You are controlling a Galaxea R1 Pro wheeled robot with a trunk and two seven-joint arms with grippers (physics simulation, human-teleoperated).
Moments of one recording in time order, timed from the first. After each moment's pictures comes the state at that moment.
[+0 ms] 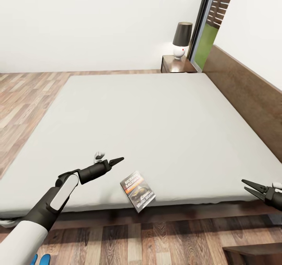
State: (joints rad) left arm -0.65 0.22 -0.25 -1.09 0.94 0.60 -0.52; right arm -0.43 -0.61 -0.44 -0.80 -0.50 0.75 1.20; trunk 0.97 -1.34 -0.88
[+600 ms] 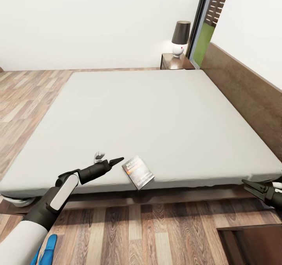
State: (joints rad) left arm -0.65 0.22 -0.25 -1.09 0.95 0.60 -0.52; right arm -0.43 -0.61 -0.44 -0.80 -0.50 0.75 1.20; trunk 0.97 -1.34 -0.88
